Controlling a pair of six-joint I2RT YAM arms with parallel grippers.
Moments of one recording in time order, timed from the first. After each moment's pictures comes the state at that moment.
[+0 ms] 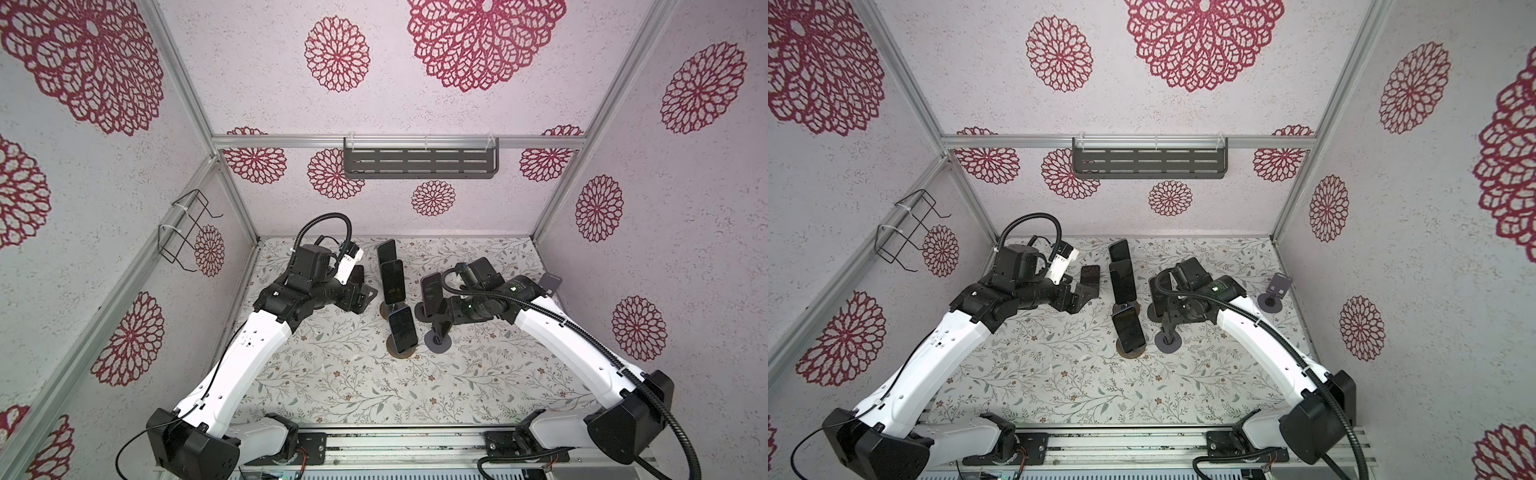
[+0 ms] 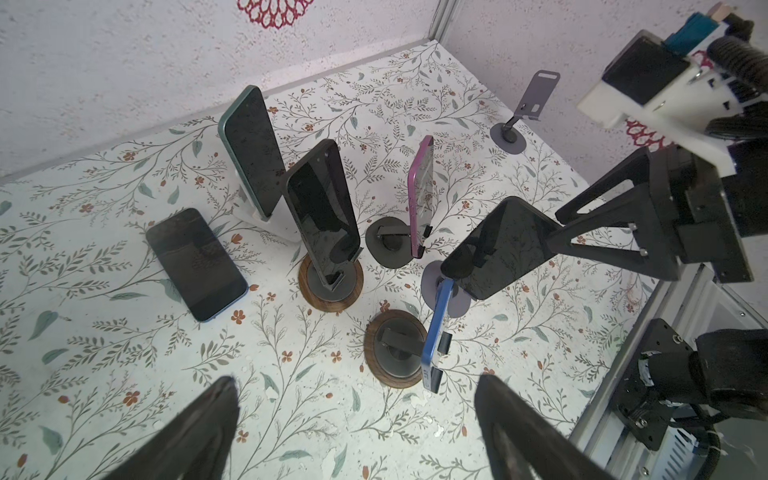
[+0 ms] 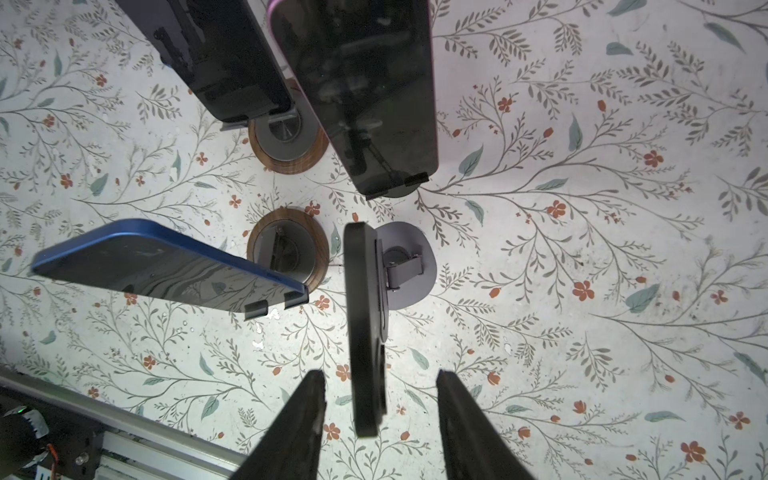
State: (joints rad) left arm -0.41 1.26 1.27 -0.69 0.29 0.02; right arm 0.59 1.37 1.31 -1.03 0.02 0.40
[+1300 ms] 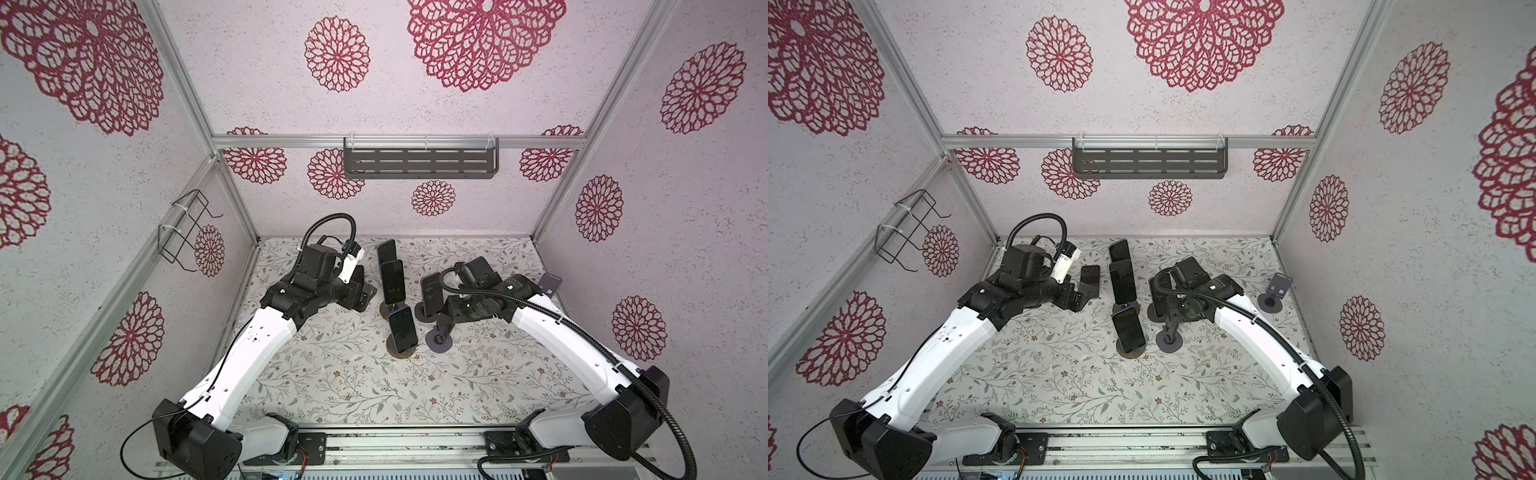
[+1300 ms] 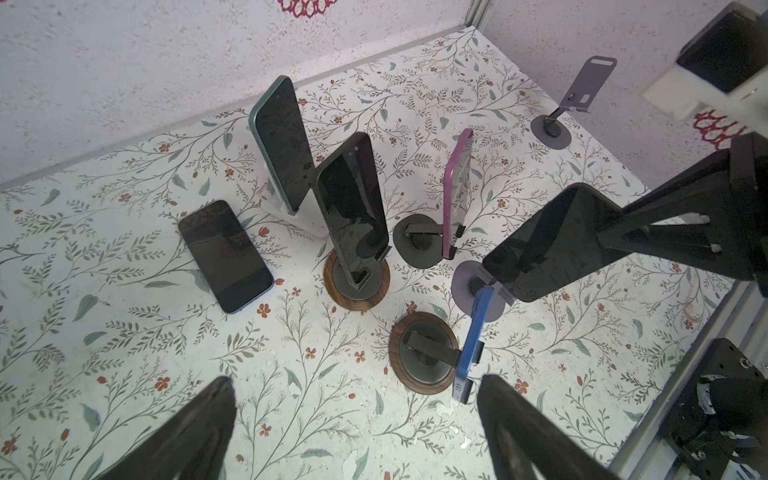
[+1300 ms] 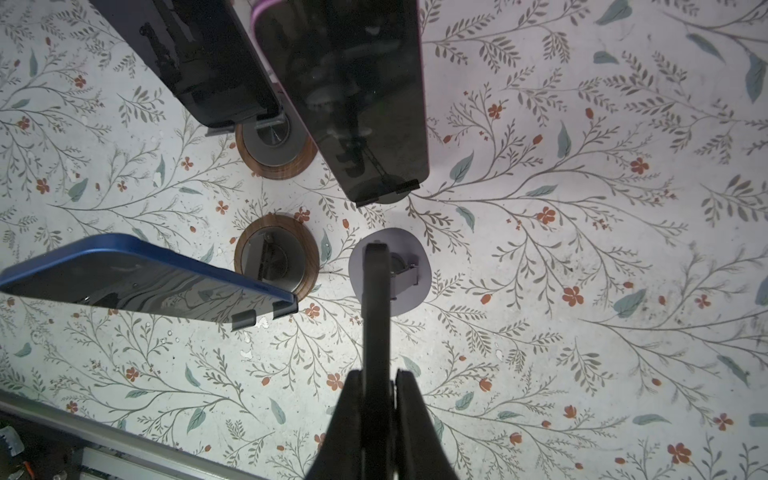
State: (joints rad) left arm -0.45 1.29 1.28 -0.68 0.20 0.01; right arm 0.59 1.38 1.34 -1.04 0.05 0.37
